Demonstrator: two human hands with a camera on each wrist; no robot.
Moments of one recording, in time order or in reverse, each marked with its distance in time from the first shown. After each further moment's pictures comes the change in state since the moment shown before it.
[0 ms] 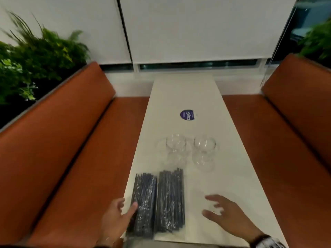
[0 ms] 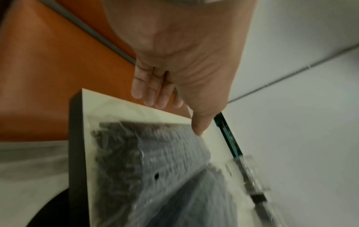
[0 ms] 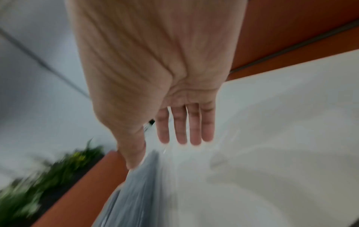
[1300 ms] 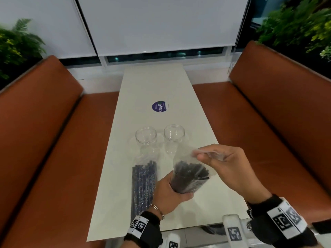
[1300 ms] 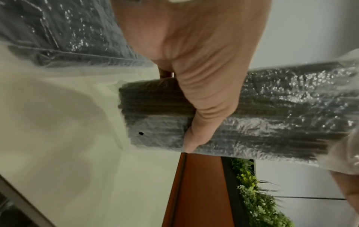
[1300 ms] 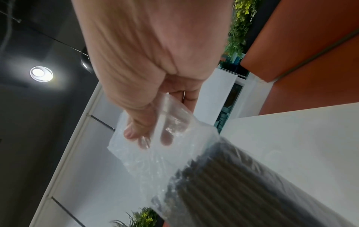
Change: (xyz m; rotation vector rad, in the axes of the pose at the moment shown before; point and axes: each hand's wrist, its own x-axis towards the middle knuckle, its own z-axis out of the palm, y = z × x) left_hand -0.074 0.142 0.151 -0.292 -0.439 0.567; right_hand -0.064 -0.090 -0.123 0.435 0.308 -0.443
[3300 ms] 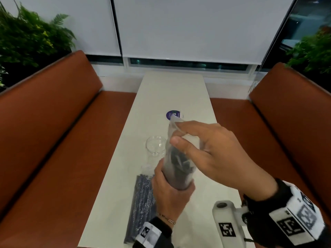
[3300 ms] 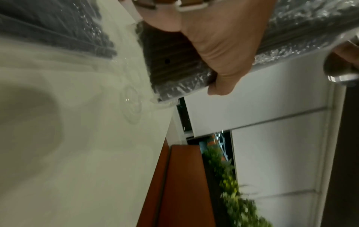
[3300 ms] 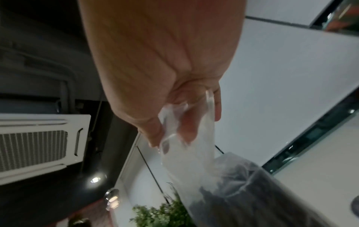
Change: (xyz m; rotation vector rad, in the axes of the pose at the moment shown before) left_hand 0.027 0.056 -0.001 -0.082 0.654 0.157; right_hand 0.081 -0.095 0.041 -0.670 -0.184 -0.511
